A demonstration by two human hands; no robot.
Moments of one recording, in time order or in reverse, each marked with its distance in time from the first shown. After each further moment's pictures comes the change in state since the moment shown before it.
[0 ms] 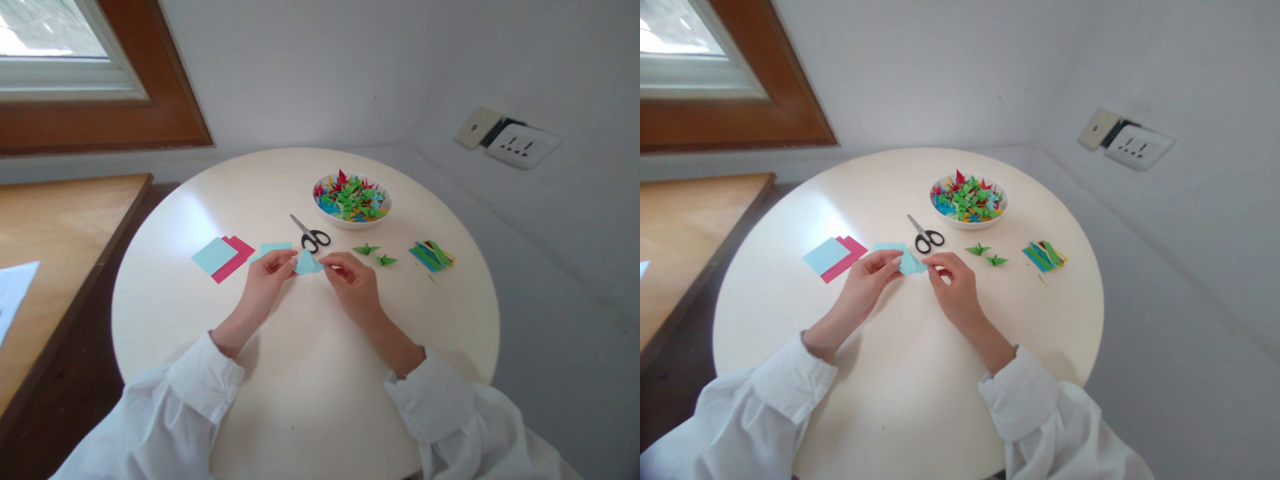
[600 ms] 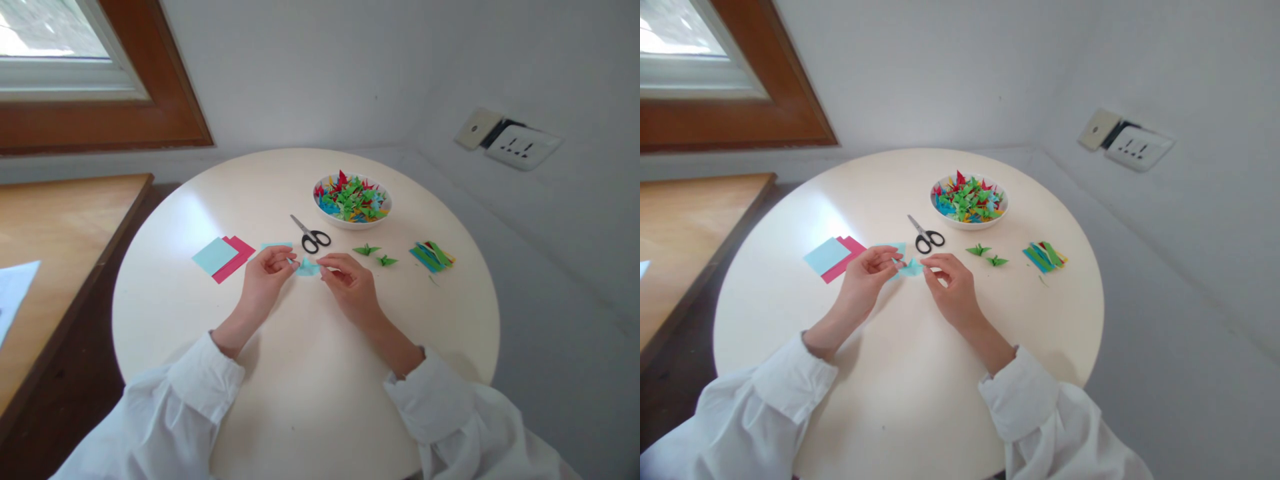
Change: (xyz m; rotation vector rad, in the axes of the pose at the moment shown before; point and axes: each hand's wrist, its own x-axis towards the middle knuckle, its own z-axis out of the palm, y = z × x) left_hand 0.003 -0.001 -0.002 0.024 0.035 0.096; right_hand -0.002 -0.001 0.001 0.057 -0.044 0.015
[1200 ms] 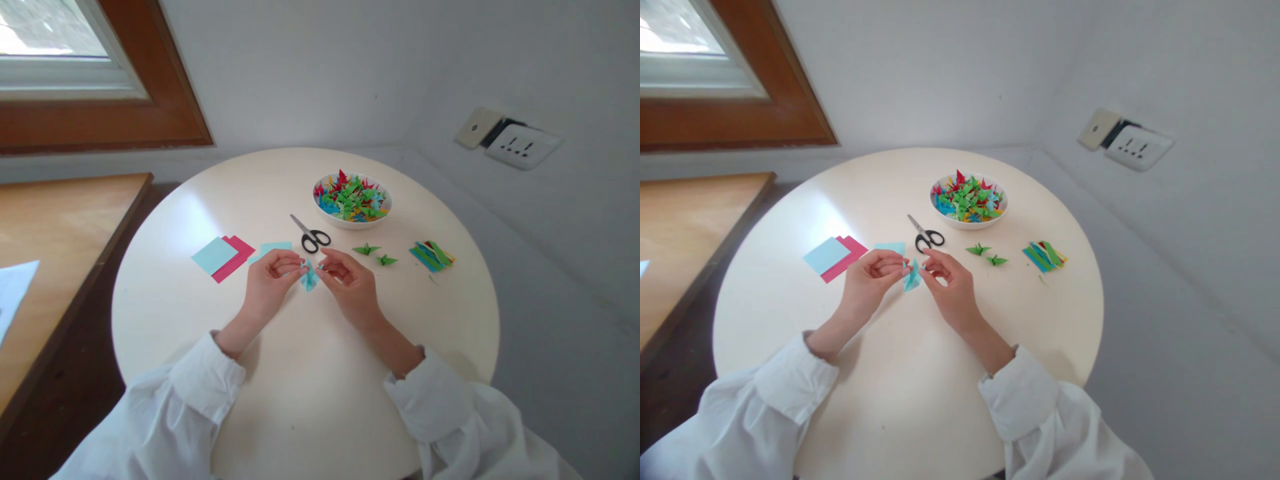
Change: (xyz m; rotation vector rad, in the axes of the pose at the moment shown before) left_hand -0.006 0.002 0.003 0.038 -0.069 0.020; right_hand -0.001 0.004 0.005 0.146 0.042 0.089
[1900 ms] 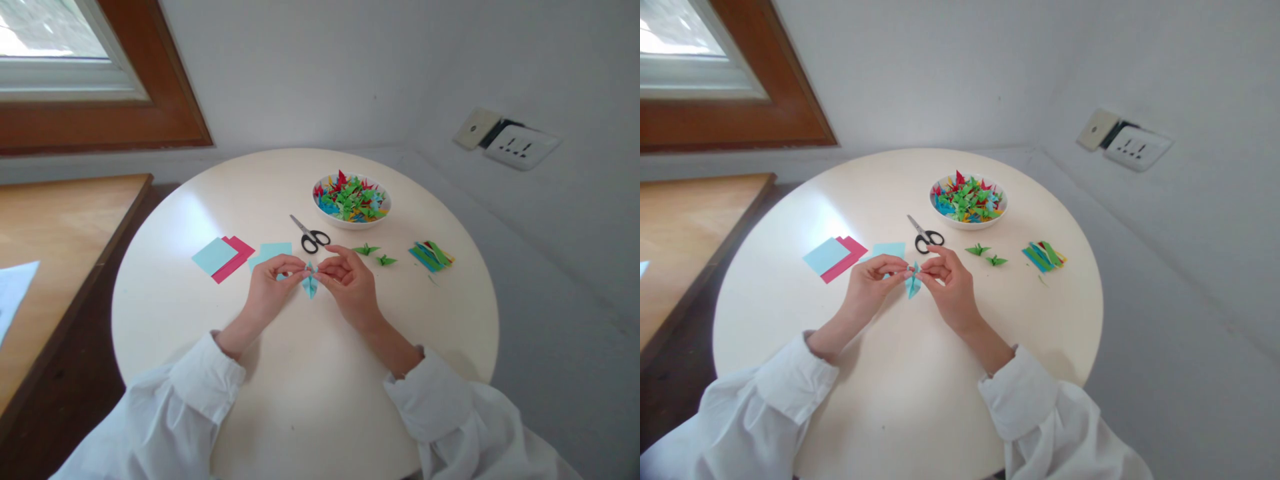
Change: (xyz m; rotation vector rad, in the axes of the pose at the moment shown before) left_hand 0.000 -0.001 0.001 0.189 -0.025 0.087; right_hand -0.001 -0.005 0.001 0.074 -0.006 0.042
